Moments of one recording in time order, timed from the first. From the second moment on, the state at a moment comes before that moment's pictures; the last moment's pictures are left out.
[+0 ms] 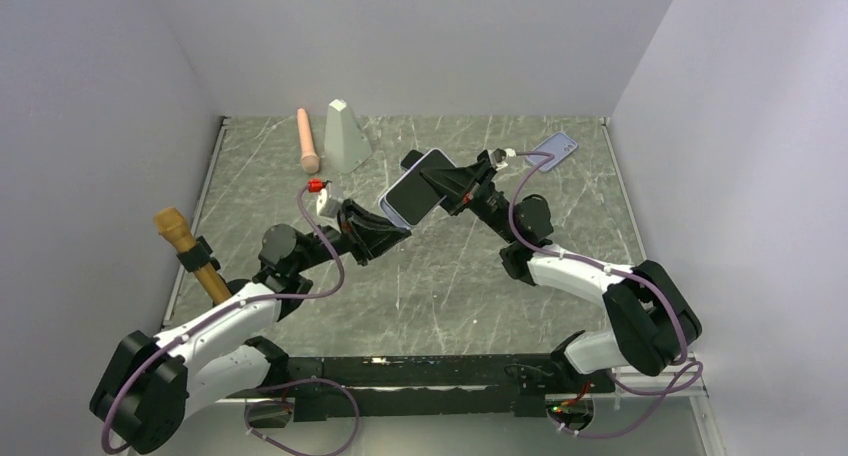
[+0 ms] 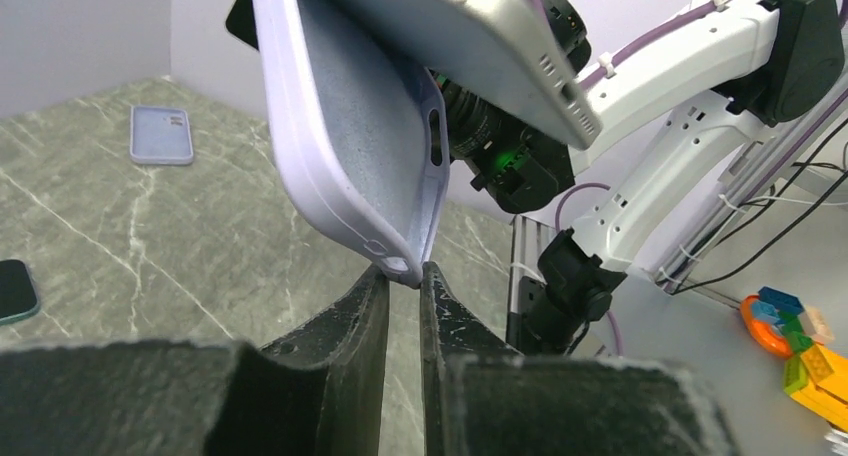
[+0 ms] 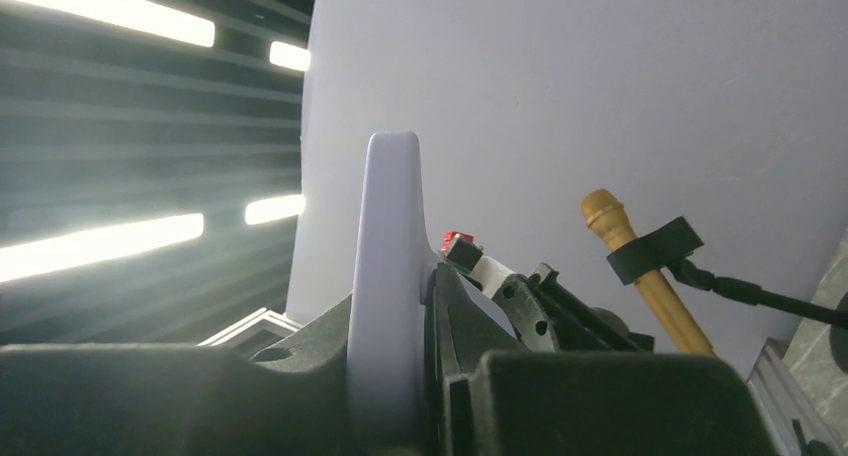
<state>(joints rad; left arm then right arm) -0.56 1.03 0.41 0.97 0.64 -0.54 0.62 1.38 0.63 1.23 -0.34 1.82</state>
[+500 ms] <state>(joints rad) -0.53 0.71 0.55 0.31 0.73 -0.64 0.53 1.38 0.66 1.22 -0.59 1.71</state>
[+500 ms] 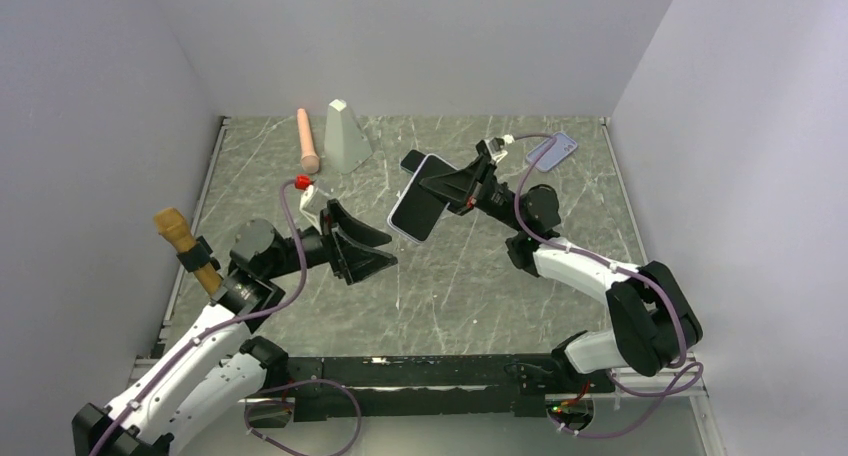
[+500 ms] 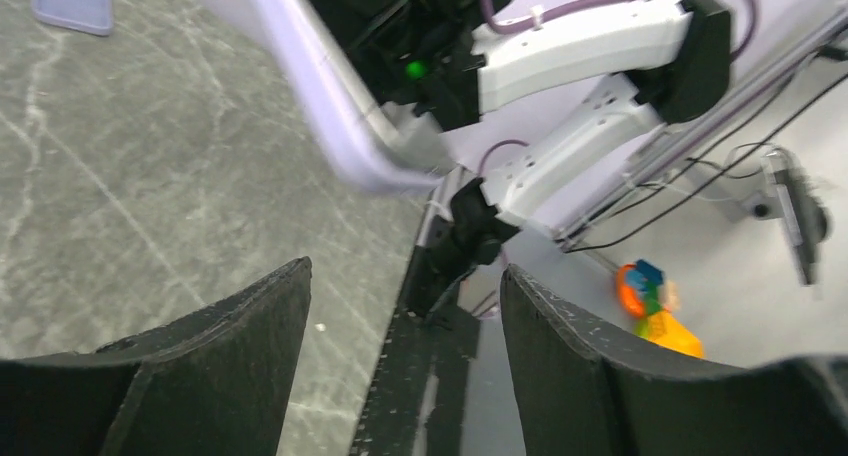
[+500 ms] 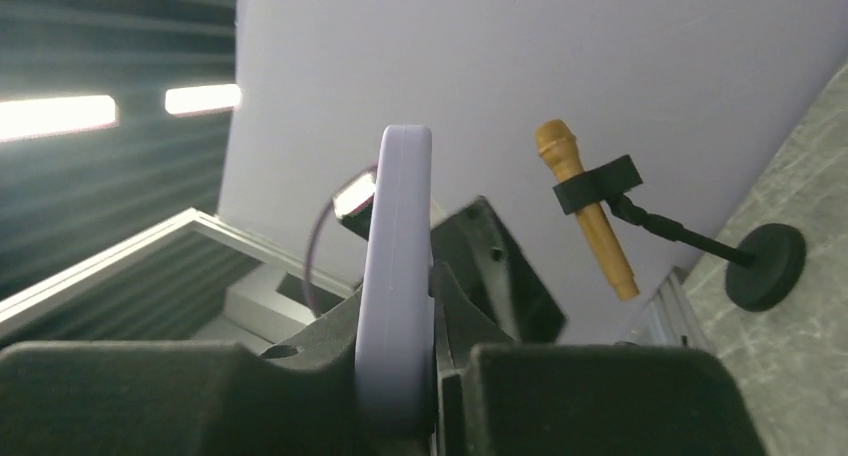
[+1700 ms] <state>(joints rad) -0.53 0.74 0.70 0.22 0.76 -0.84 0.53 1.30 0.72 0.93 -0.65 1.45</state>
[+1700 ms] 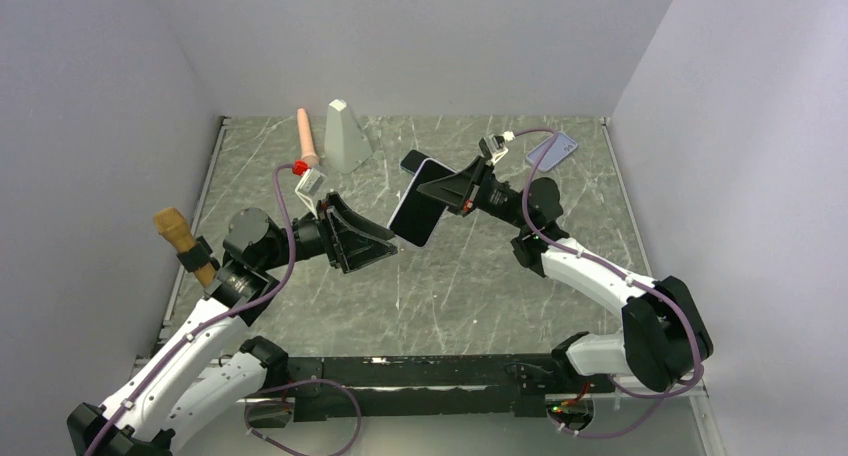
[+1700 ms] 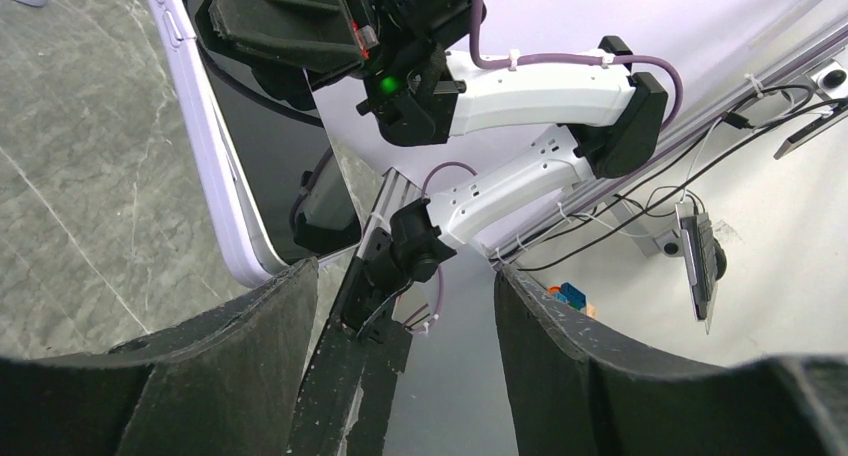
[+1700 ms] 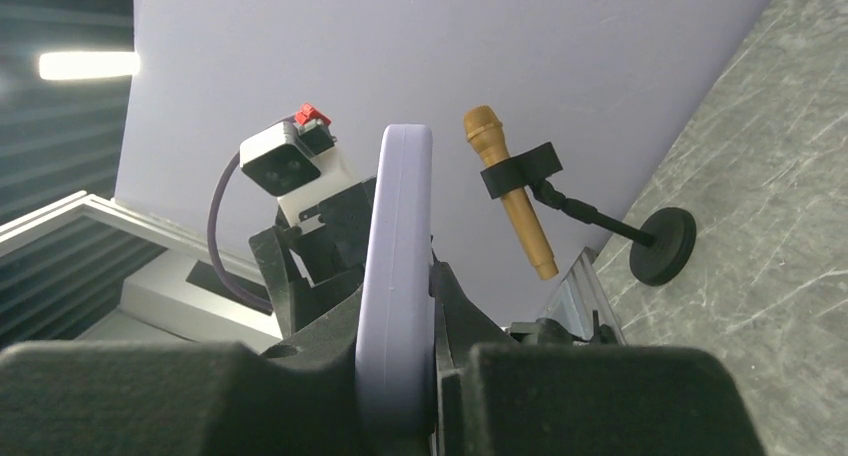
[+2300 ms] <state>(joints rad) -0.53 0.72 0.68 0.24 0.74 -0.84 0.52 1.29 0.70 0.97 -0.63 1.47</state>
